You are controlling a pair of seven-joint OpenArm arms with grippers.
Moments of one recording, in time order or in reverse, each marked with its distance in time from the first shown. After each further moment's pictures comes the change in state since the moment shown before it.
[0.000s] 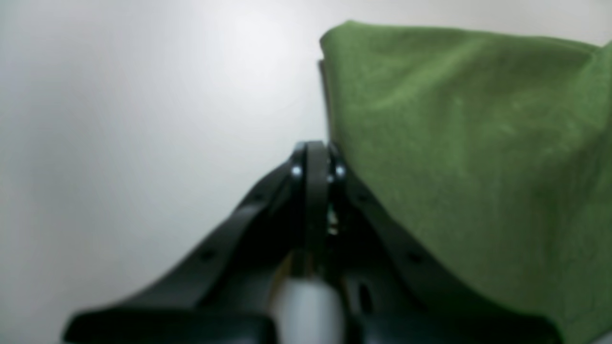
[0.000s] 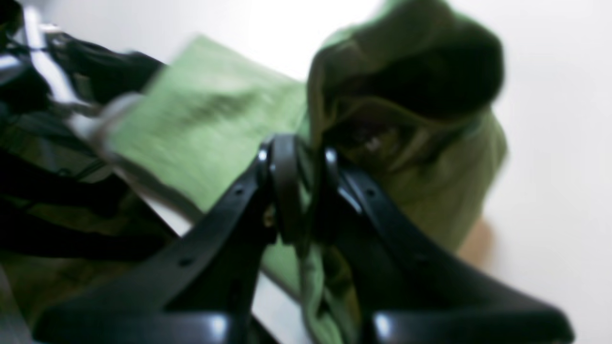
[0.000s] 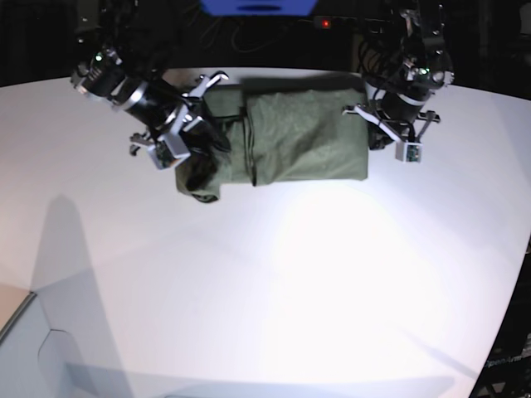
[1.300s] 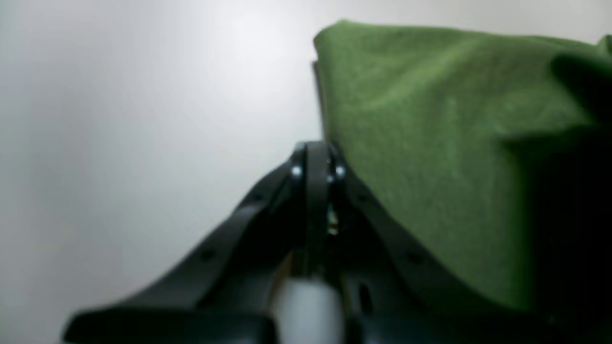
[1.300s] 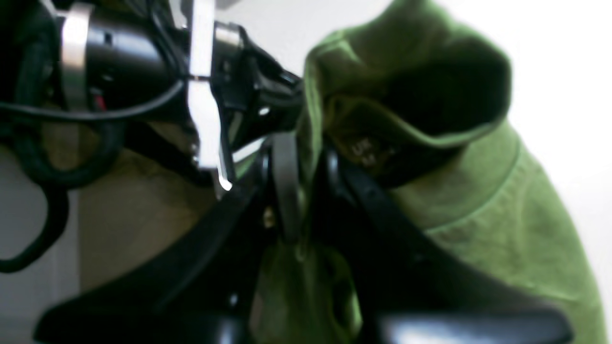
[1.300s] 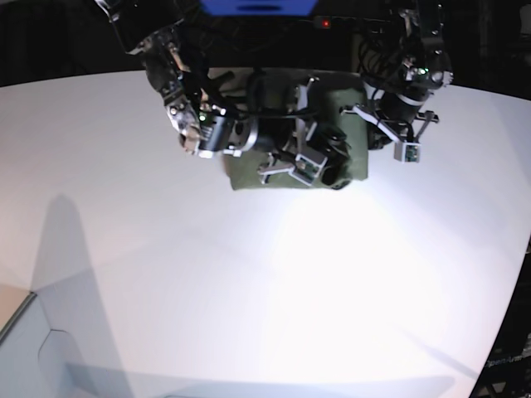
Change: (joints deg) left arm 0.0 0.2 0.1 0.4 0.0 0.0 0.3; right arm 22.2 -1.2 -30.3 -22.5 -0.1 0.2 -3.8
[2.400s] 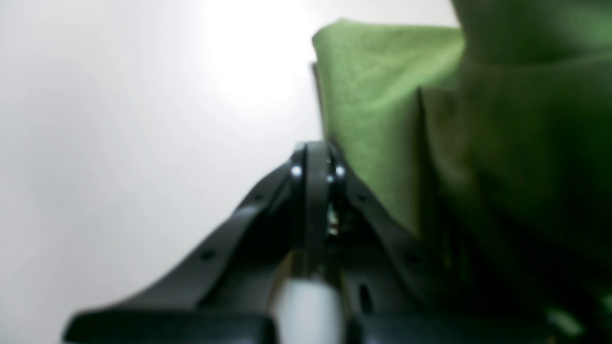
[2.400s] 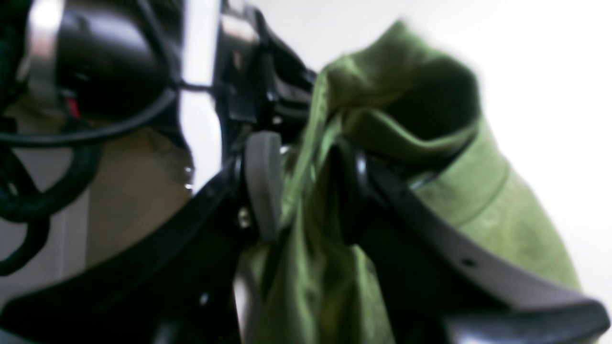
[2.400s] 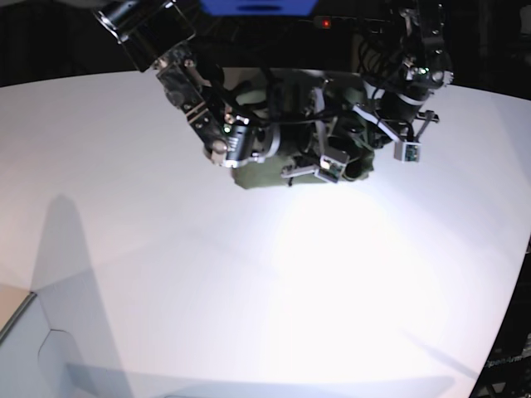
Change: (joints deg) left arm 0.1 -0.2 0.0 0.0 0.0 0.0 0.2; right arm 4.9 -1.2 -6.4 -5.9 0.0 0.0 2.2
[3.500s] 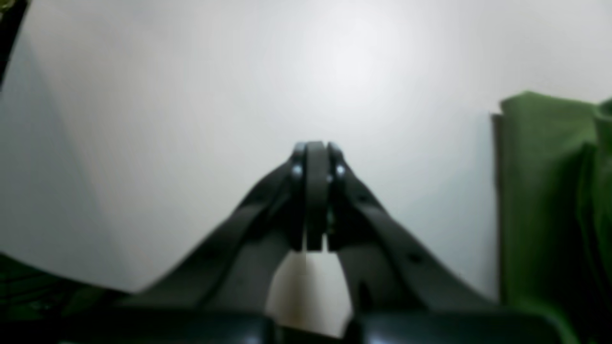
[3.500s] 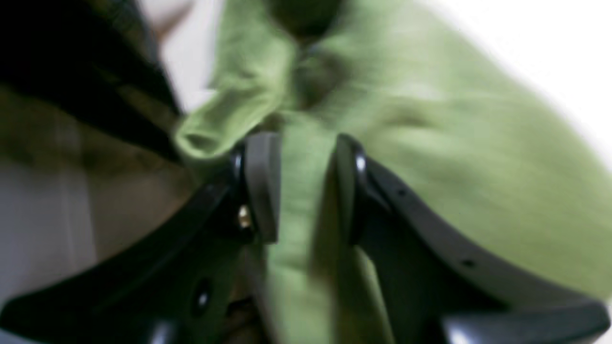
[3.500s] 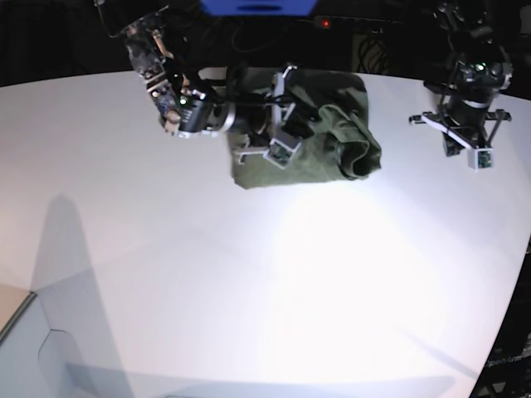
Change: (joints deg) left arm 0.8 -1.9 -17.0 15.3 0.9 -0.3 12.1; right arm -10.7 4.5 7.8 7.0 0.0 0.0 0.1
